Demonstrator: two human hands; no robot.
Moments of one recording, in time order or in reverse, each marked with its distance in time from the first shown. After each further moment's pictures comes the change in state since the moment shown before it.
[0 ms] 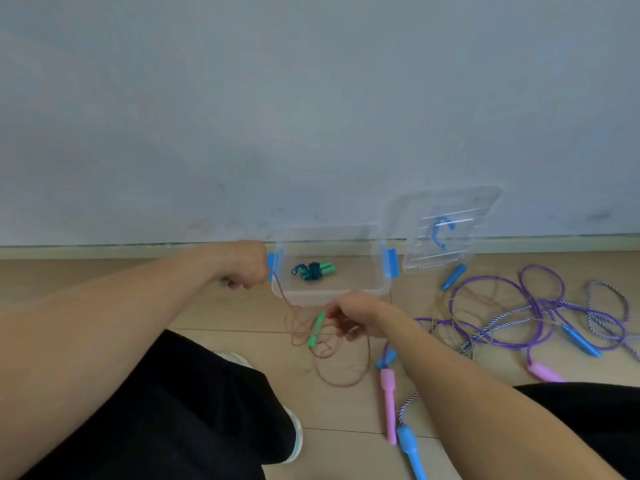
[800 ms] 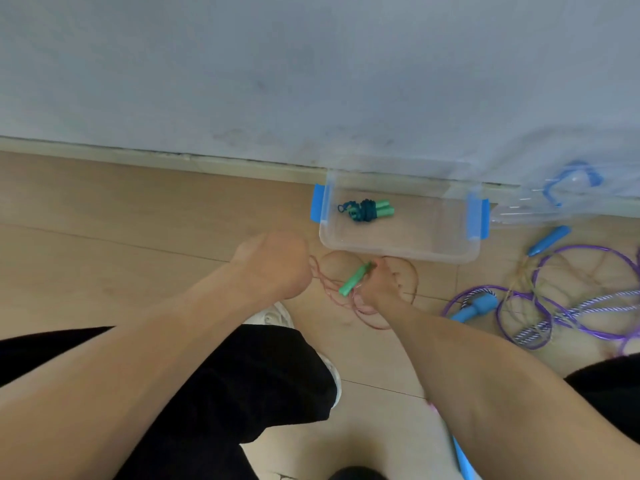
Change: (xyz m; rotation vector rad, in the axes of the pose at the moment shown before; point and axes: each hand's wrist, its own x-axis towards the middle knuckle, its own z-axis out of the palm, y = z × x) left_hand 0.048 -0.049 0.062 0.092 0.124 -0.040; right_hand 0.171 0.056 0.071 -0.255 0.432 0.151
